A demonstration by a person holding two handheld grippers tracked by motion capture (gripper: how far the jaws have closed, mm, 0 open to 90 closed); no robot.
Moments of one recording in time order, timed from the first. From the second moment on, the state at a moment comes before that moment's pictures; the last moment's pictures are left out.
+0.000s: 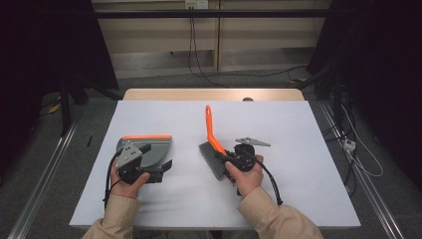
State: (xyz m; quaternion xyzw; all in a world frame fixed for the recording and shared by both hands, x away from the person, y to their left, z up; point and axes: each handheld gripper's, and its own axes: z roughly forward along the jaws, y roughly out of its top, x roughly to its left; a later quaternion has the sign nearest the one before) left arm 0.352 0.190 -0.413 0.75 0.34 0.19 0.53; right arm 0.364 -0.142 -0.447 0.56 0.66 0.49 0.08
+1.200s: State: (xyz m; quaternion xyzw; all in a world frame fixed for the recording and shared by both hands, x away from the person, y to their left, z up) left arm 0.354 0.190 -0.412 0.75 0.34 0.19 0.53; right arm 0.406 -0.137 -0.427 0.54 0.65 0.53 0.09
